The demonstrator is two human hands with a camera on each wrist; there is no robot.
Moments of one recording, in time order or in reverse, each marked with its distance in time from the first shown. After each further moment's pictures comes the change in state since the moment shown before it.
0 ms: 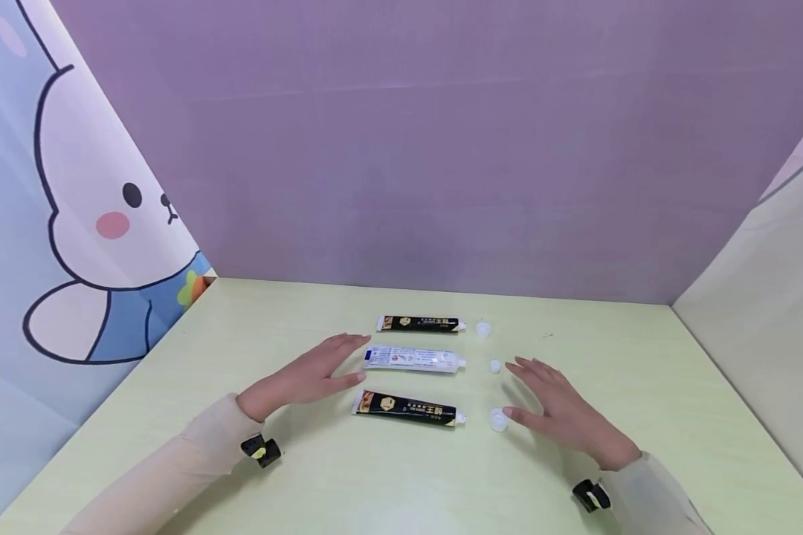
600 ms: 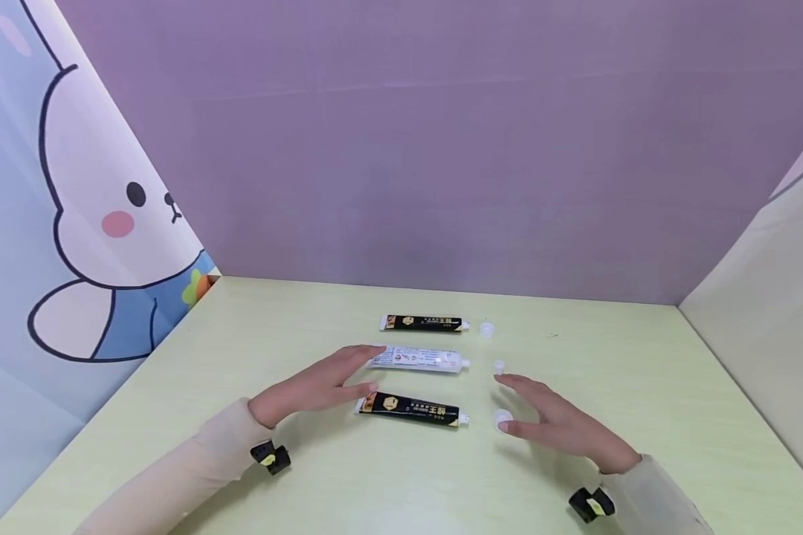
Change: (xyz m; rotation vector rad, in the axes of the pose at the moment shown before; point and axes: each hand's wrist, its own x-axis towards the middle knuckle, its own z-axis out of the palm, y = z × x) left_hand 0.001 0.013 0.009 -0.071 -0.072 0.036; right_hand -0.003 -0.016 0.002 0.217 -0.146 0.058
